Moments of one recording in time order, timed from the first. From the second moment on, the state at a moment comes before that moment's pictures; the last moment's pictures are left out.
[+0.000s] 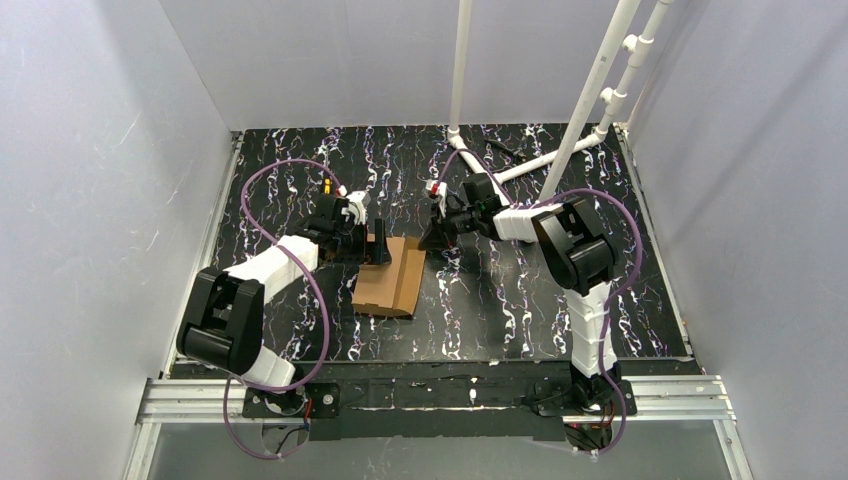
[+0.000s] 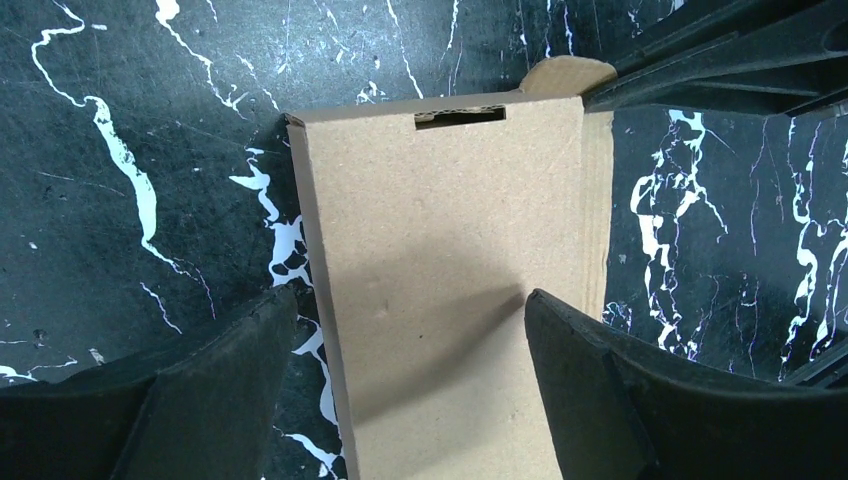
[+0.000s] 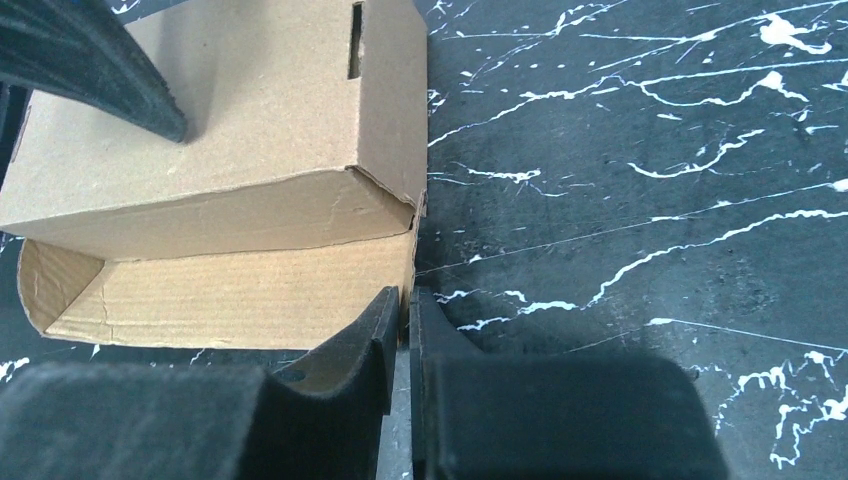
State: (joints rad) left arm -0.33 1.50 0.85 -0.26 0.27 -0.26; right arm 0.52 2.13 1.25 0.21 -0.99 -0.23
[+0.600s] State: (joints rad) left arm -0.33 1.55 0.90 -0.32 0.27 -0.27; right arm 0.54 2.08 1.23 0.19 -0.99 -0.28
